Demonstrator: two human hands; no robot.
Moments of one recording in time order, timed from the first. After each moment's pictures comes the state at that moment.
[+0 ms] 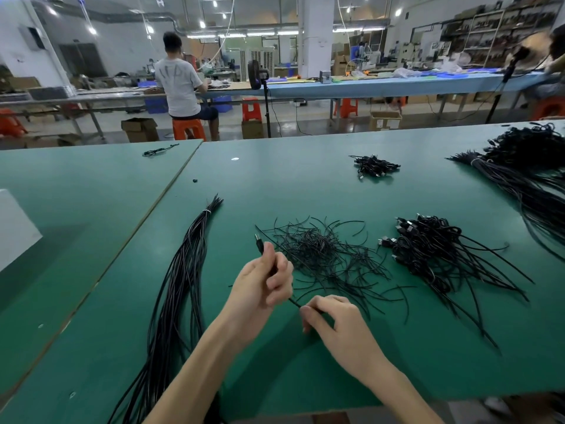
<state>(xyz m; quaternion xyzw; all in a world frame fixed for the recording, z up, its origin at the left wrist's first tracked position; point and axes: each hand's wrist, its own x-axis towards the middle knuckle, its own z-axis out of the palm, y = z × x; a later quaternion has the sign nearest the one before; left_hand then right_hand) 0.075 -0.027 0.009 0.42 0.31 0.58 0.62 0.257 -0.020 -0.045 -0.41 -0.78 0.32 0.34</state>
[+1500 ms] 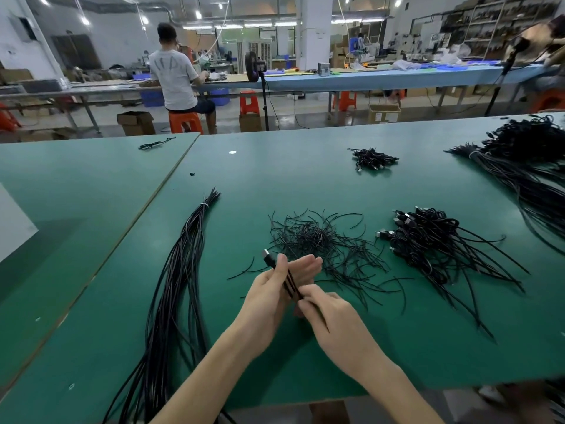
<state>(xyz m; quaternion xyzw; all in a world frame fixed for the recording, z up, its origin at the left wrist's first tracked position) 0.095 -0.028 -0.026 0.41 0.41 0.55 0.60 0.254 -0.028 -0.046 -0.38 -0.83 0.24 0.33</state>
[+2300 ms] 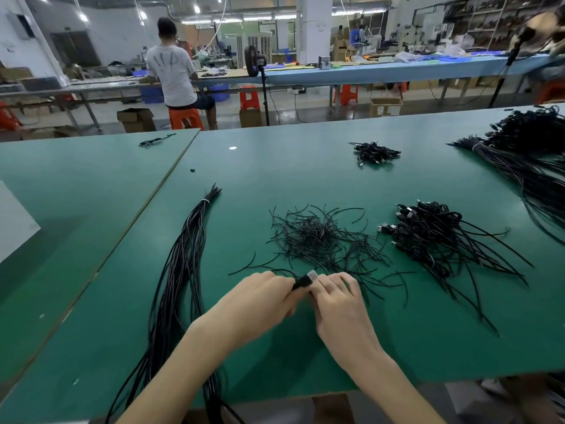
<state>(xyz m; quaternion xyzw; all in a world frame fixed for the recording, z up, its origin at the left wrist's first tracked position) 0.070 -0.040 0.016 0.80 0.59 0.09 0.10 0.247 -0.026 -0.051 -0.46 -0.84 -0.05 0.29</state>
